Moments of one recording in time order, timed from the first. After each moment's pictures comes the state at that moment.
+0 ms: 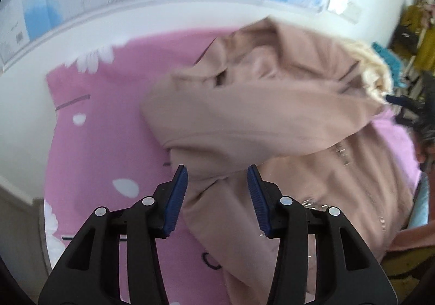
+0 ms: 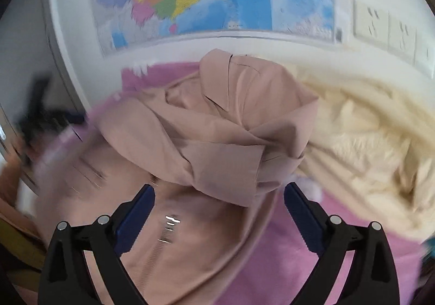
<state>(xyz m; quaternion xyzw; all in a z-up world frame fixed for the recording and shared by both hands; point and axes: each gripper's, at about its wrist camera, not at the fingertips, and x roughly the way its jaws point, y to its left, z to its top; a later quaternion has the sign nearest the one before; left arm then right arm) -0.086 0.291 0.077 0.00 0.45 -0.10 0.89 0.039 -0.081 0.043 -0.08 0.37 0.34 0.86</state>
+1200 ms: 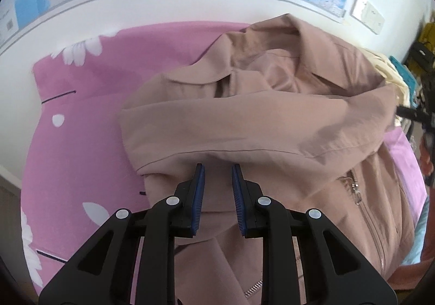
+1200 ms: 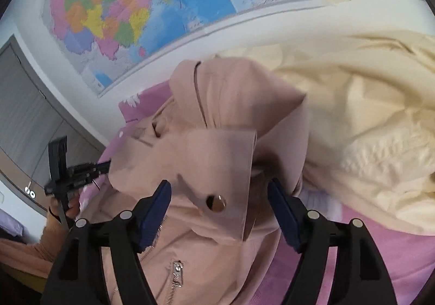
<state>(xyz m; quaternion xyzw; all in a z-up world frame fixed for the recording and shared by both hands) -0.026 0.275 0.044 -0.04 0.47 -0.06 0.88 0.123 -0.112 0.023 0.11 0.45 0.36 0.81</state>
